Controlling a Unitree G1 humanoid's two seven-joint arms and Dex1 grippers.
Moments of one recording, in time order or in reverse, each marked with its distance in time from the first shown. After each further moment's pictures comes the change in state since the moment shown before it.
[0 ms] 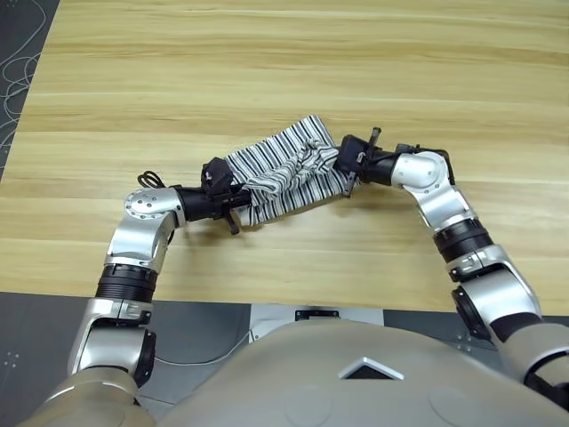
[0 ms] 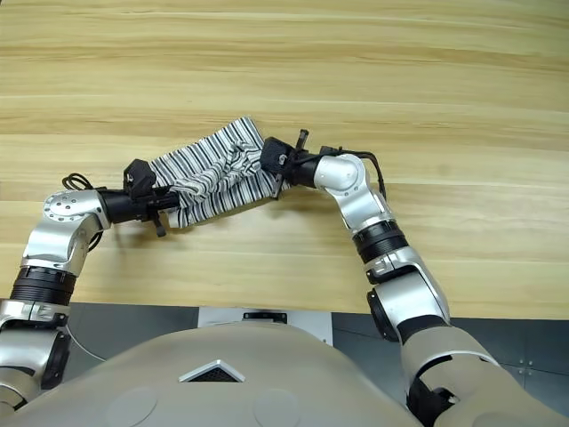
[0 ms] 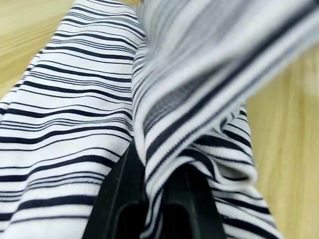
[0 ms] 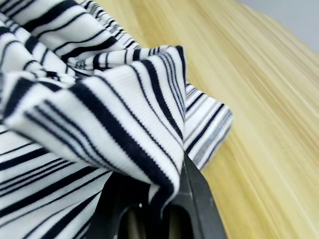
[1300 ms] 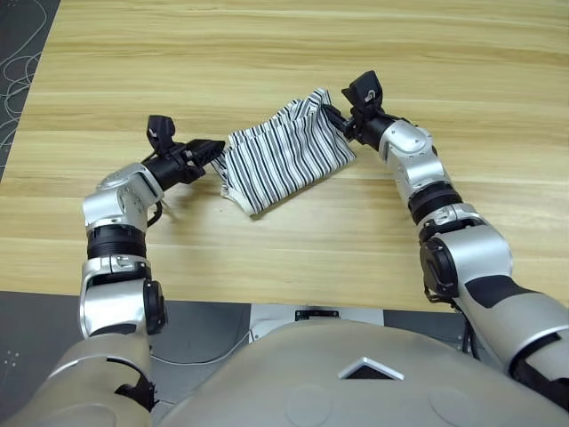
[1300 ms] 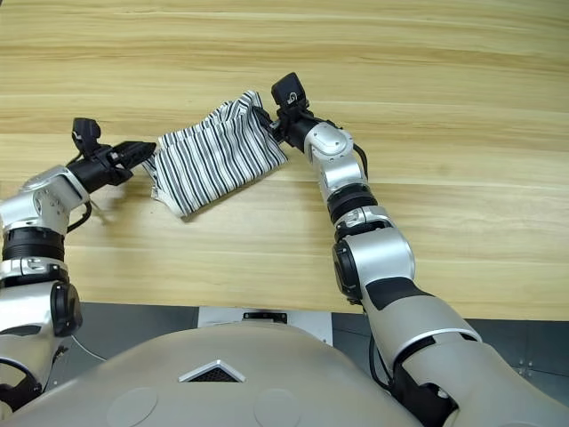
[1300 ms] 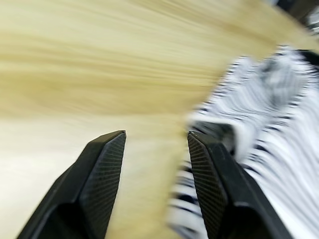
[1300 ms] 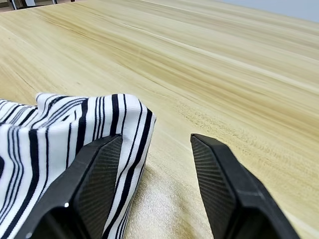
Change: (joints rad) left arm -0.295 -0.061 0.275 0.475 -0.062 0.217 0.279; right arm -0.262 0.208 -0.301 0.505 0.107 0.009 -0.265
